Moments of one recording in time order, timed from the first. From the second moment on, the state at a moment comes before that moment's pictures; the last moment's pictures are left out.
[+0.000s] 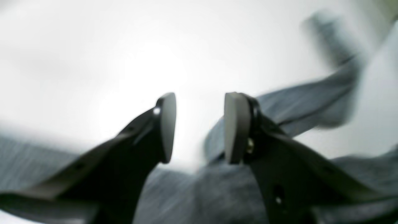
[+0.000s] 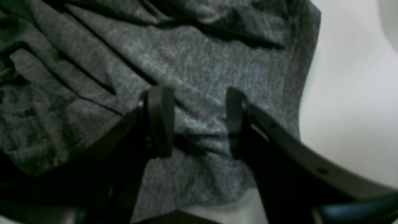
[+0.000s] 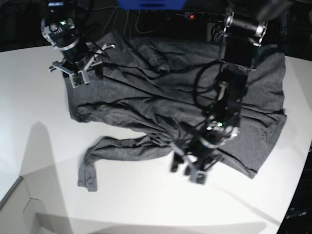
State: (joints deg) left arm -16.4 -4.6 13.8 80.2 -15.1 -10.0 28.1; right arm -30.4 1.3 9.0 112.6 -1.4 24.5 -31.4
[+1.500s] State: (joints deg) left arm -38.5 -3.8 1.3 22.2 -10.5 -6.2 6.8; right arm -31.4 -0.1 7.3 112.6 -1.4 24.5 -31.6
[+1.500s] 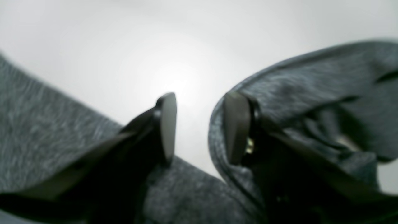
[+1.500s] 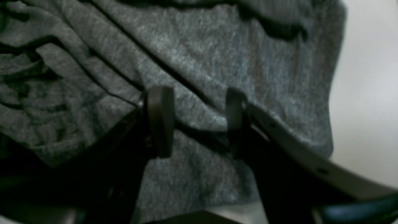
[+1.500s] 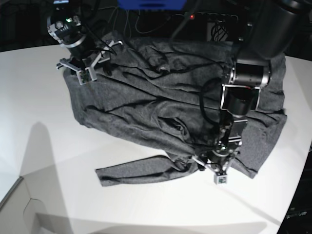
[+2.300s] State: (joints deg) left arm -40.1 2.4 21.3 36.5 -10.3 -5.6 19.8; right arm -30.9 -0.1 7.3 112.5 -1.4 24.5 -31.5
